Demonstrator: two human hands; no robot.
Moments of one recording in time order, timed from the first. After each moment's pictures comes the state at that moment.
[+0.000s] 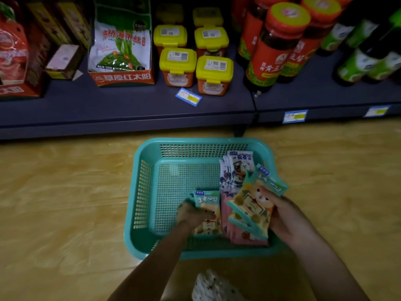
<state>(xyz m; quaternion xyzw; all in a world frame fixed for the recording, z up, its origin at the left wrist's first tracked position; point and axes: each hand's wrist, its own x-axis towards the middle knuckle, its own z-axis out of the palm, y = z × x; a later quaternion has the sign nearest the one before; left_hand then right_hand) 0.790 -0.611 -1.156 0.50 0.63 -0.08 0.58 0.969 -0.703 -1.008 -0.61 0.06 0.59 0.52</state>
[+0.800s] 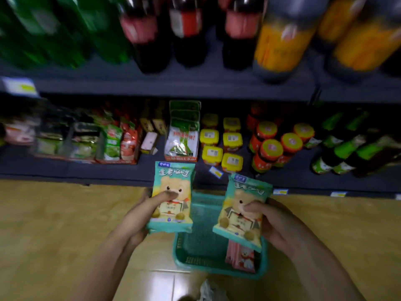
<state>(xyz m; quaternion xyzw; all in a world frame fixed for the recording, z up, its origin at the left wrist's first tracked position) 0.689 -0.526 -0.640 0.31 0.56 0.25 0.72 0.930 -0.610 -0.631 -0.58 -0.06 0.68 0.45</state>
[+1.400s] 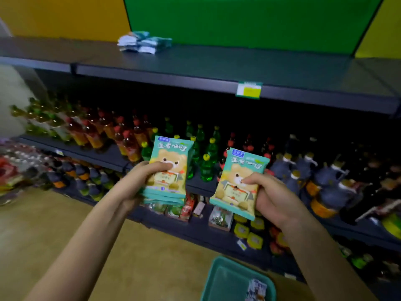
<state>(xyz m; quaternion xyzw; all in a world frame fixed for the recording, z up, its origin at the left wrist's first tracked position) 0.555 -0.533 -0.125 0.42 0.53 0.37 0.64 0.810 -0.557 -0.143 -0.46 -0.24 0.69 0.50</state>
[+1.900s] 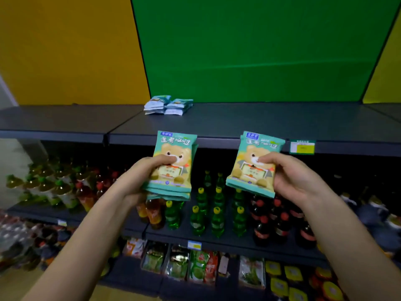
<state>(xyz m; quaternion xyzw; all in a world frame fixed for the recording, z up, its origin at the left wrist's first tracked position) 0.414 -0.391 -0.019 0.49 0.47 0.38 0.63 0.679 -0.436 -0.029 -0.41 -0.28 0.62 0.61</state>
